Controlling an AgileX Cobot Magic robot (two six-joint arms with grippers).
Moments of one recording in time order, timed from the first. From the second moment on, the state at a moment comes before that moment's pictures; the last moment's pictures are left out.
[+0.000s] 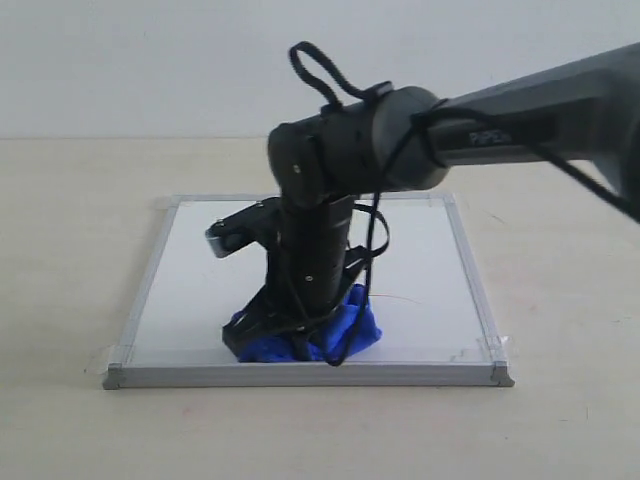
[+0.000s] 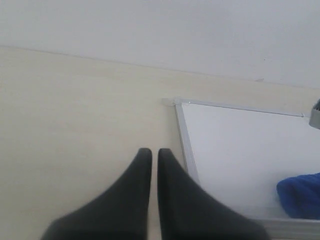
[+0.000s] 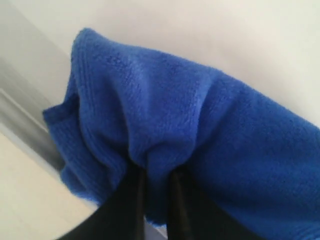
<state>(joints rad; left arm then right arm) 0.02 0.00 0.00 -0.18 0.30 0.04 0.63 2.13 -1.49 0.11 0.92 -0.07</state>
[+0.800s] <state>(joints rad) 0.02 0.00 0.00 -0.18 0.30 0.04 0.61 2.02 -1.31 0.39 0.63 -0.17</state>
